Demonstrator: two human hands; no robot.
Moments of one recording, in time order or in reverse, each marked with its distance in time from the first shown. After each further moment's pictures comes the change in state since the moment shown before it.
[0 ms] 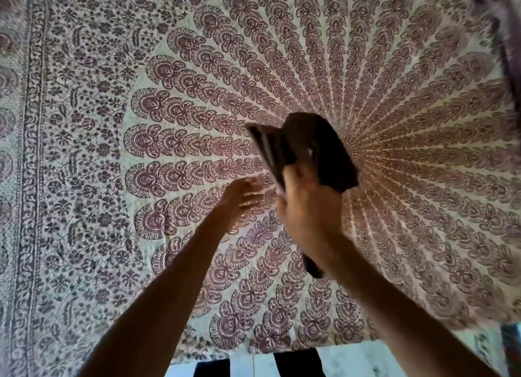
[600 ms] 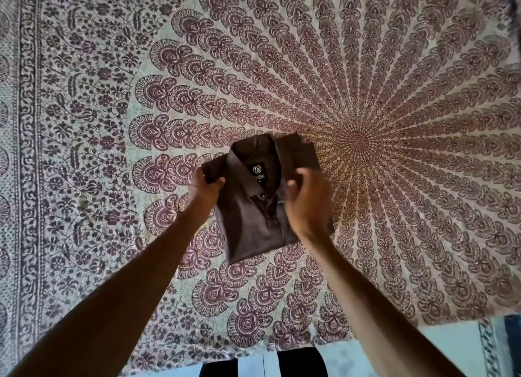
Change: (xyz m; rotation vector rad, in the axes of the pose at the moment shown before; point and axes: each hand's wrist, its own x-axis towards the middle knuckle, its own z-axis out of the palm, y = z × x) left_hand 0.031 -0.016 -0.106 0.351 0.410 0.179; right_hand 0.007 0.029 0.138 0.143 0.147 0.369
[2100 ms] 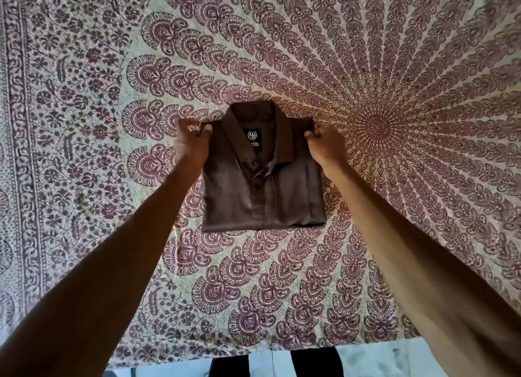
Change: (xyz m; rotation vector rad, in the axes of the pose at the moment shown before) left_hand 0.054 0.054 0.001 0.018 0.280 0.089; right_hand 0.131 0.033 0.040 0.064 -0.318 0.252
